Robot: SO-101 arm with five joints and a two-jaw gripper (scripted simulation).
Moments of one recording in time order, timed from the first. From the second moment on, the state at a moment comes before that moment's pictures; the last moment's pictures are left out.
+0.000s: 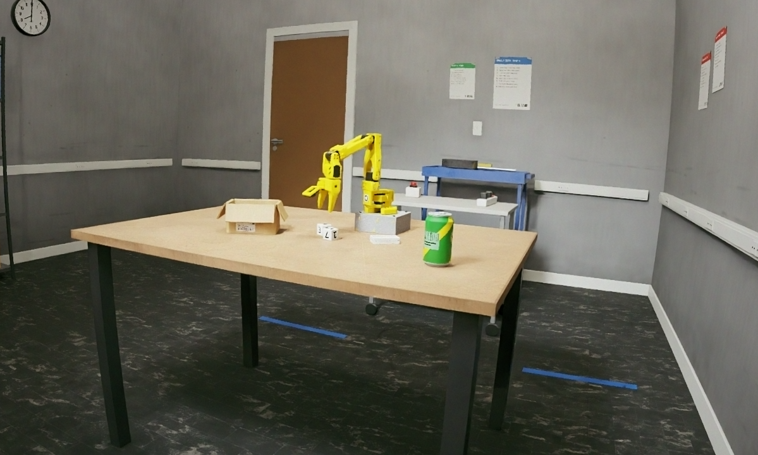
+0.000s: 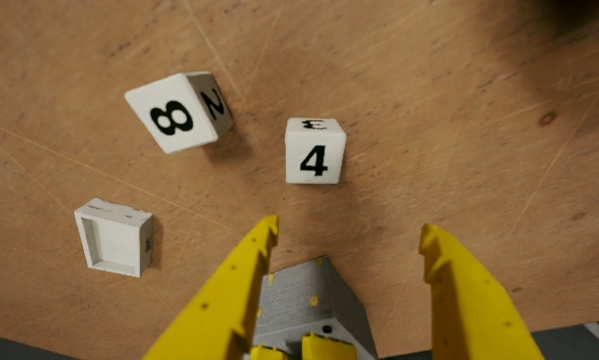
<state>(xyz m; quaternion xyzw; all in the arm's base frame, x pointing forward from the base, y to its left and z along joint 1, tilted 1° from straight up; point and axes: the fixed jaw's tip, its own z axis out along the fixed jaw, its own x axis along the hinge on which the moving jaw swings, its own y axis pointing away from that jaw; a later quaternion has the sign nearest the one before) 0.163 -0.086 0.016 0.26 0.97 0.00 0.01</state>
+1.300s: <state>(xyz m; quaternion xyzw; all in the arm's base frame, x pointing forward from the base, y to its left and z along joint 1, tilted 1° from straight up) 0.188 -0.101 0.096 0.23 0.94 -0.07 0.23</state>
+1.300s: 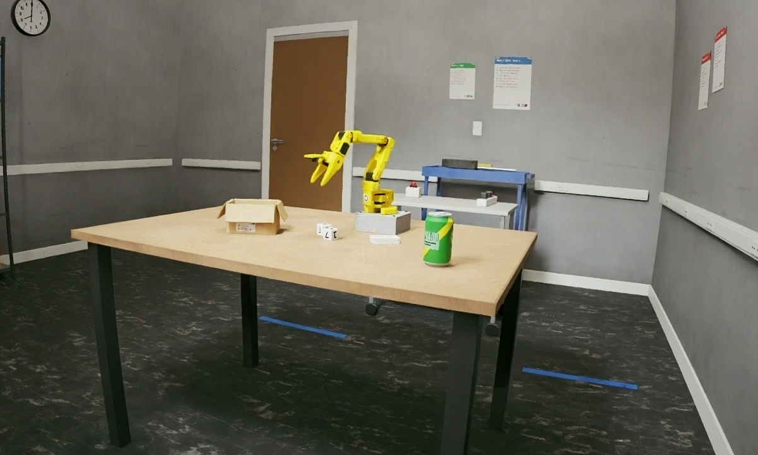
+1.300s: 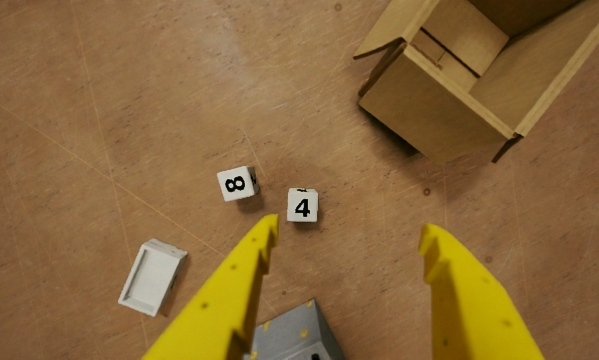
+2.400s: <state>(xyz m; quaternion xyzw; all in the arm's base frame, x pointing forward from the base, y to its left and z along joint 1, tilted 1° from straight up) 0.182 -0.102 0.088 -0.18 0.95 -0.16 0.18</state>
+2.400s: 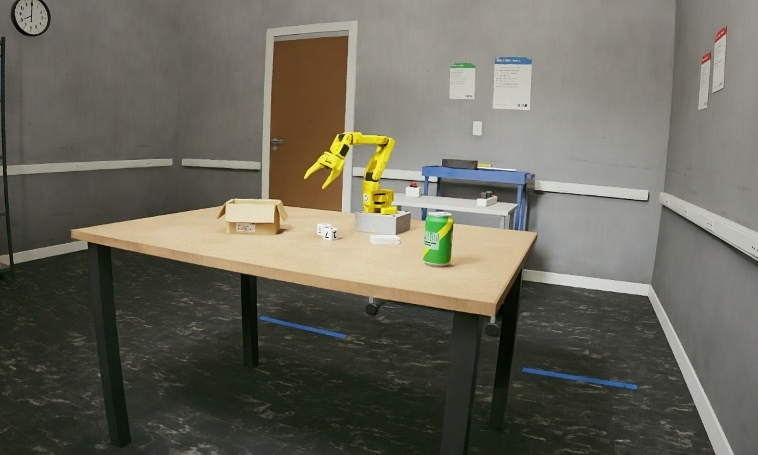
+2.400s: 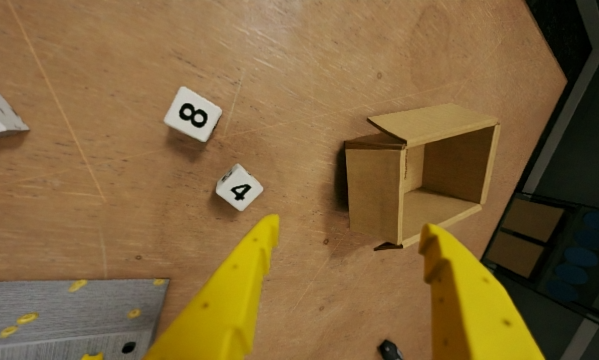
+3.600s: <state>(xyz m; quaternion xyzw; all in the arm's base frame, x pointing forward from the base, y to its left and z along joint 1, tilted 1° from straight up) 0.175 -0.109 0.081 -0.49 0.84 -0.22 0.12</state>
